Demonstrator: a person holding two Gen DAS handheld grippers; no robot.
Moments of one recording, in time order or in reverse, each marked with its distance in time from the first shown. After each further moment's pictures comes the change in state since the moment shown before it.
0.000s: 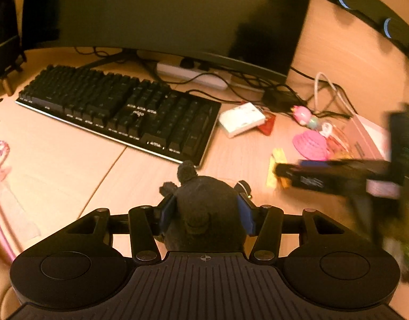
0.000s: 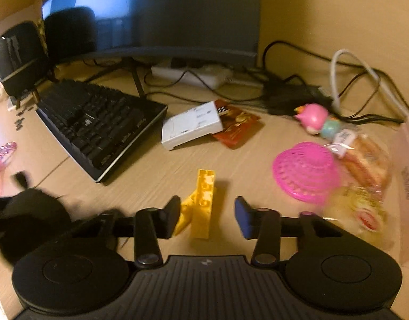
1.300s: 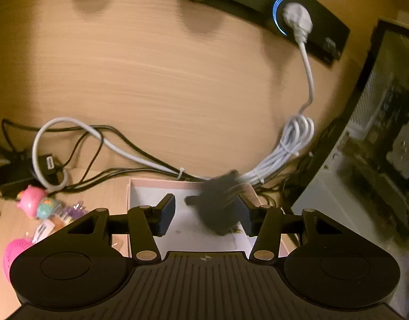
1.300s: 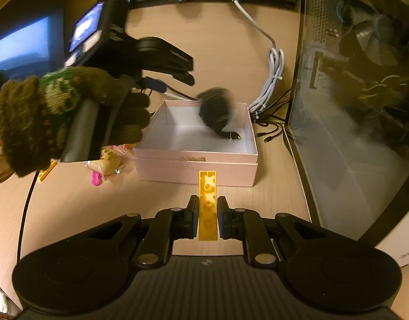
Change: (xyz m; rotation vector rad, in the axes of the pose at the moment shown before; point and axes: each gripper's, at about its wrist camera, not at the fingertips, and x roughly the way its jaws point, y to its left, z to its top) left arm 0.121 -0.366 0.084 0.162 -0.097 -0.417; right arm -0.265 -0.194 -0.133 0.229 -0.133 -0.369
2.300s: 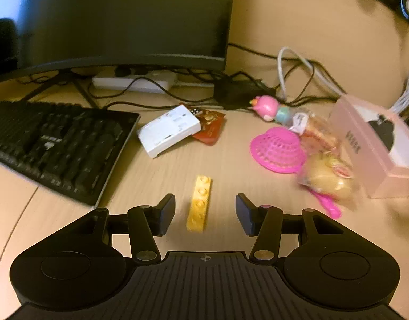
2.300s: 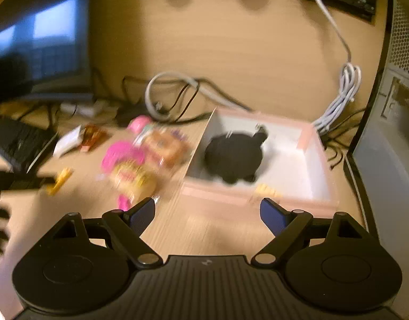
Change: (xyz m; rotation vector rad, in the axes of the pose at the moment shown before) left arm -0.129 0.215 -0.085 -0.014 0.116 0.433; right arm 0.080 0.073 0.034 -0.110 0.024 0.095
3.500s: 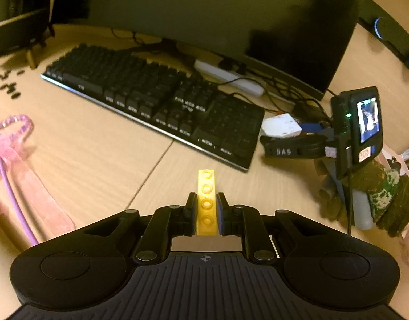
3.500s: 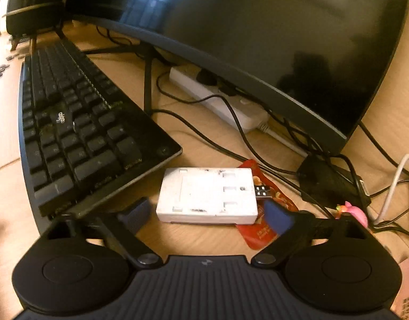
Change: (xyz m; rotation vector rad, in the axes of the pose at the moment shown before) left arm -0.097 0.175 -0.049 -0.275 0.018 -0.031; right arm 0.197 0.290 0.079 -0.453 -0.018 0.196
